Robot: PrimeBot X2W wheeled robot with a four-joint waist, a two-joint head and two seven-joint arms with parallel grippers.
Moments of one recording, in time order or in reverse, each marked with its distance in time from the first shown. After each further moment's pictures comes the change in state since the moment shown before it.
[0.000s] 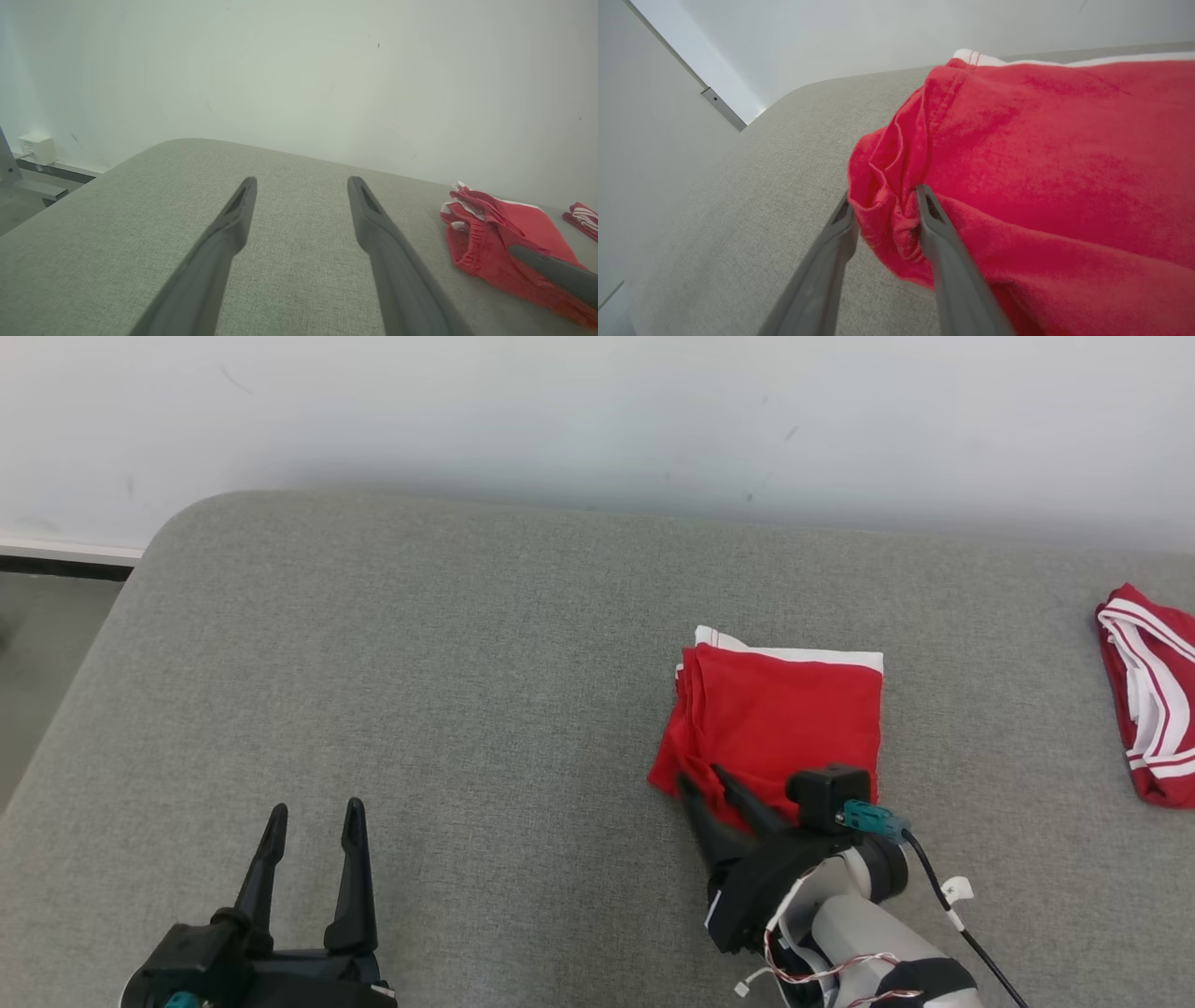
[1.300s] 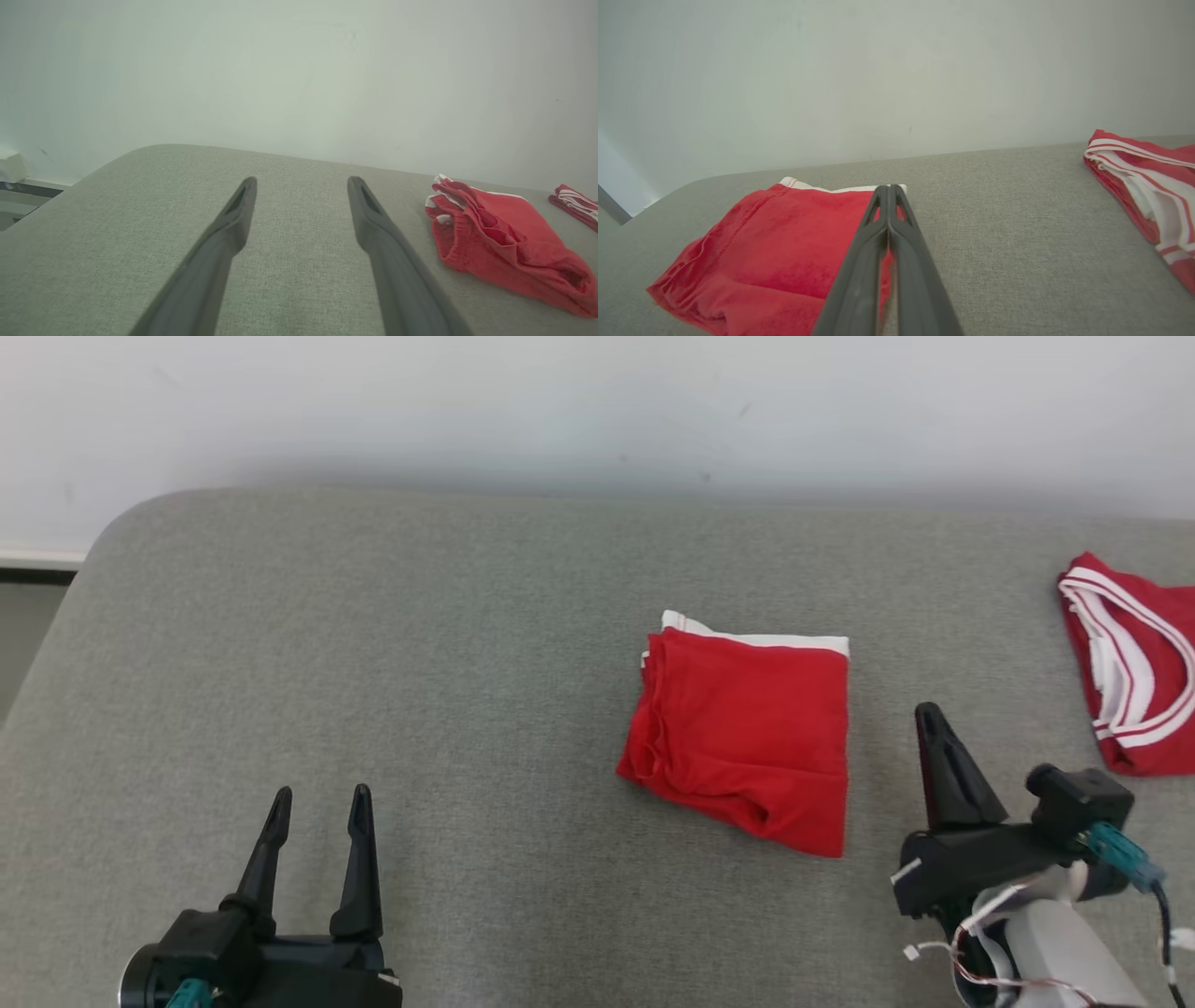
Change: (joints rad) left arm -0.014 0.000 -0.002 -0.011 0.042 0.002 0.000; right arm 0.289 -0.142 -0.511 -0.485 -0.294 0.000 -0.014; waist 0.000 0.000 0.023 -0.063
